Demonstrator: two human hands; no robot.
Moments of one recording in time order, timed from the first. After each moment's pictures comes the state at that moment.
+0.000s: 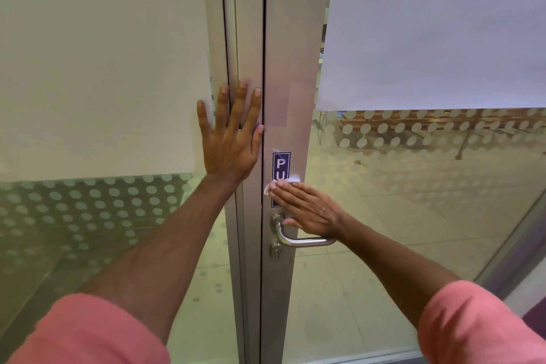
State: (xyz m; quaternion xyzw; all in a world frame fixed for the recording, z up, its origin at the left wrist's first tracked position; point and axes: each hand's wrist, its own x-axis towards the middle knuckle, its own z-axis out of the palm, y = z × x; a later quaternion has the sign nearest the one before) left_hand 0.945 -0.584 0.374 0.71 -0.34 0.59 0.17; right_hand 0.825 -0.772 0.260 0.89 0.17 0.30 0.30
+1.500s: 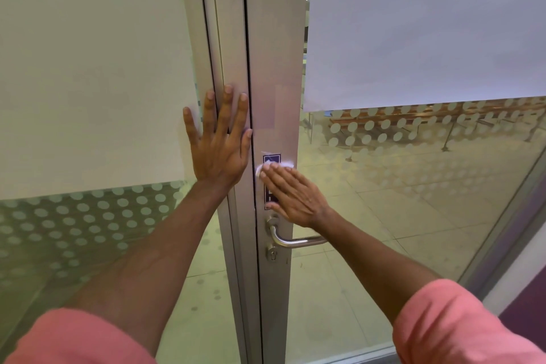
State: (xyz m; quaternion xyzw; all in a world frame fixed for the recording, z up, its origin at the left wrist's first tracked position) left_hand 0.945 -0.583 0.374 0.71 -0.33 0.60 0.15; right_hand 0.840 -0.757 0.274 0.88 0.09 0.38 0.26
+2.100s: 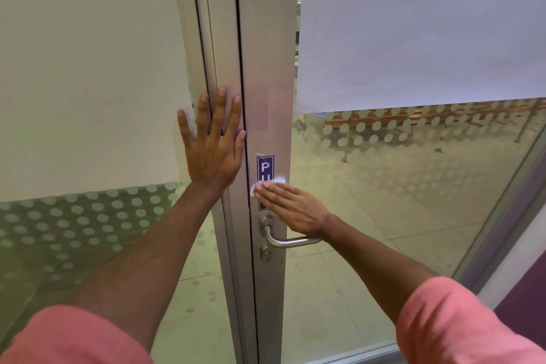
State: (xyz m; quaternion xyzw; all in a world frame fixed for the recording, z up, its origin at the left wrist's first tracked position) left_hand 0.943 -0.582 0.375 0.73 -0.33 0.59 0.15; right_hand 0.819 -0.763 0.266 0.92 0.13 0.25 0.27
